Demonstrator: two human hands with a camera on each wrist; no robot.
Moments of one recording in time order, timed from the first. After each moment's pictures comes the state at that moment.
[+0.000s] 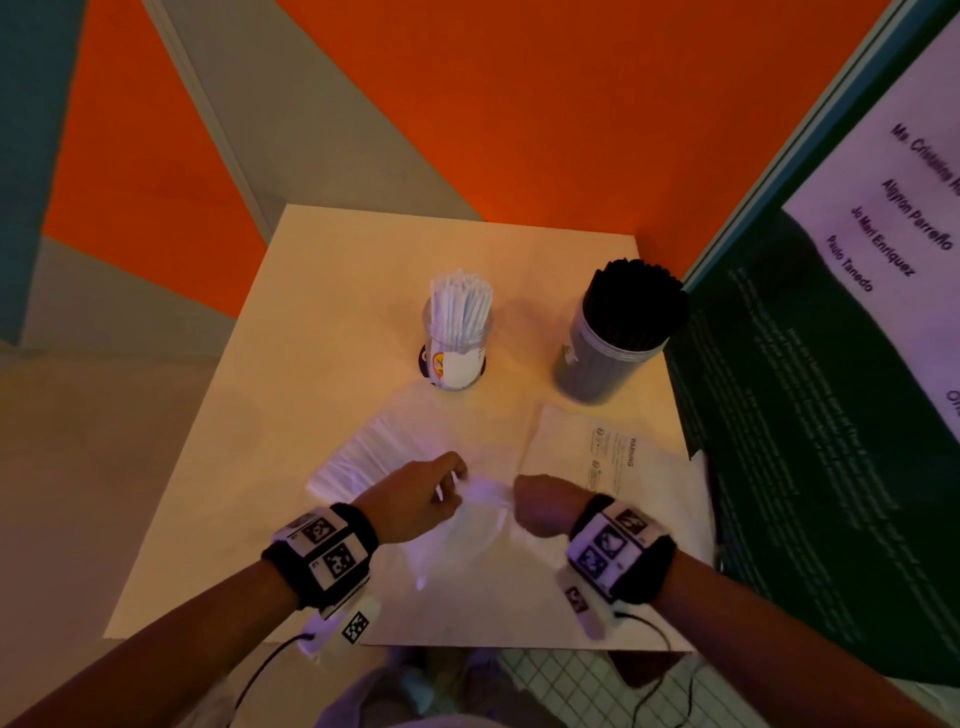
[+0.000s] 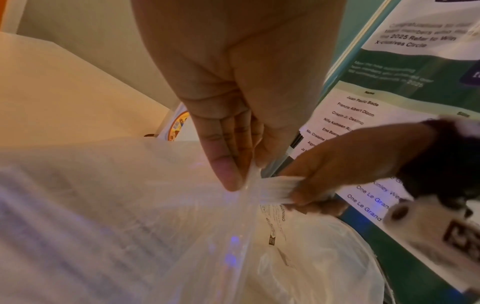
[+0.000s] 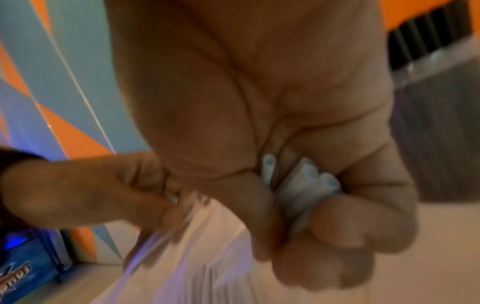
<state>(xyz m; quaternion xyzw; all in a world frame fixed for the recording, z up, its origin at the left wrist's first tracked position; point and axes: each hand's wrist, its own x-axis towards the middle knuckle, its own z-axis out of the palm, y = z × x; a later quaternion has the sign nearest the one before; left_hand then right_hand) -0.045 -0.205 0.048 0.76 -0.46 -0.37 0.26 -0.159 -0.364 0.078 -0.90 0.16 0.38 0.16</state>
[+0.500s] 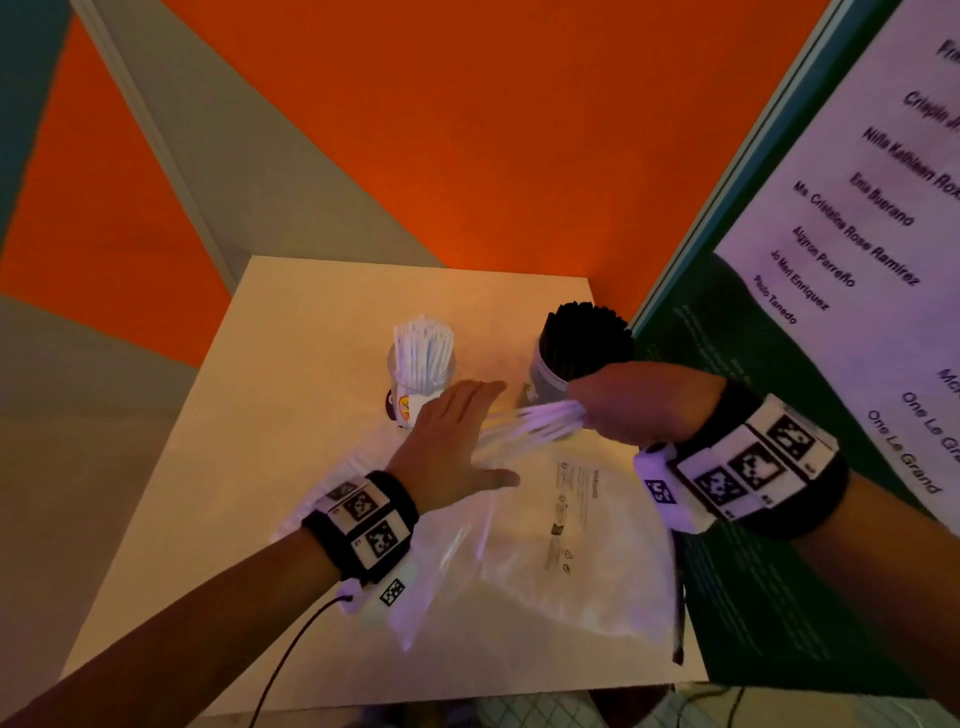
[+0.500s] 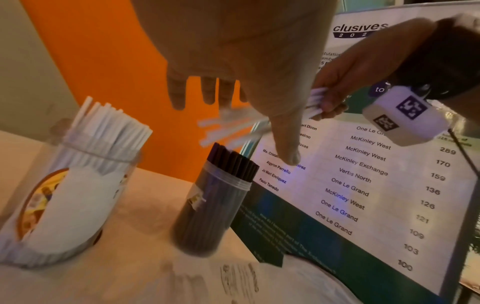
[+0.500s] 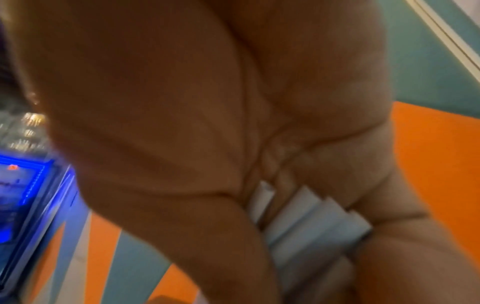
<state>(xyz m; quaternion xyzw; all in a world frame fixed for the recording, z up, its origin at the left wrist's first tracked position) -0.040 -0.290 0.111 0.76 -0.57 -0.09 0.28 -0.156 -0.445 0.263 -0.95 0.07 0.31 -0.06</state>
